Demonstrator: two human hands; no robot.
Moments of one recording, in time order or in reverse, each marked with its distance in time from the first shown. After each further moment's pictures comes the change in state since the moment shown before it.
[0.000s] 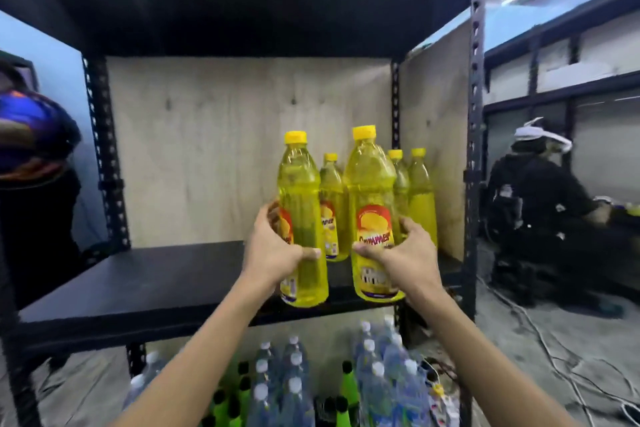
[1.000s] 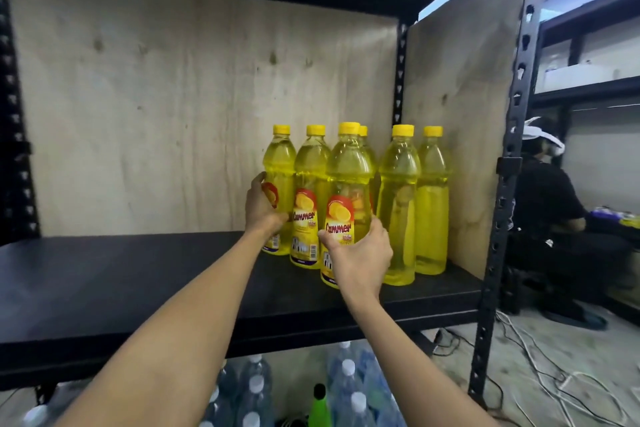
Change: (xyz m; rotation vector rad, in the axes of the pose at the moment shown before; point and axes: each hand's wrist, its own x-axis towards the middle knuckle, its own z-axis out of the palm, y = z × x) left_hand 0.221 -0.133 0.108 0.207 0.102 0.061; right_hand 0.095 0.081 0.120 -0.144 0.295 -0.010
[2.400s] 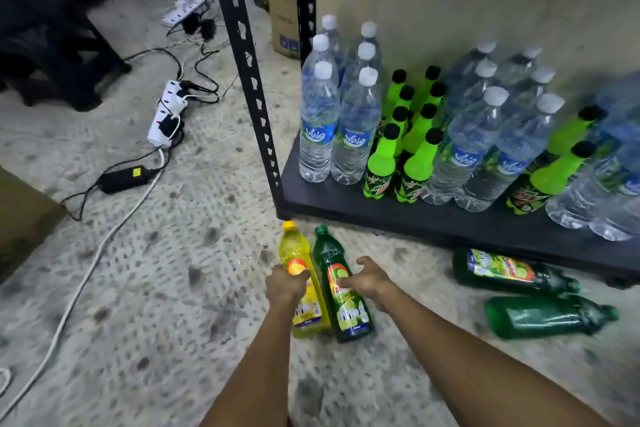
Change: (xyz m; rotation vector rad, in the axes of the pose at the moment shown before) left_hand -0.563 -0.479 -0.320 0.270 -0.025 -1.390; right_hand -0.602 0.237 0.144 -0.526 -1.481 0.811
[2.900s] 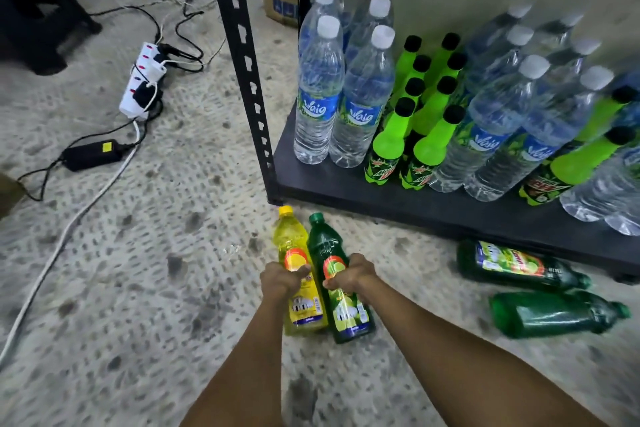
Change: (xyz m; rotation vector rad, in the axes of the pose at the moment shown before) left_hand 0.052 -0.021 0.024 0.156 -0.081 -0.020; right_hand 0.052 0.004 0.032 -0.108 0.081 0.086
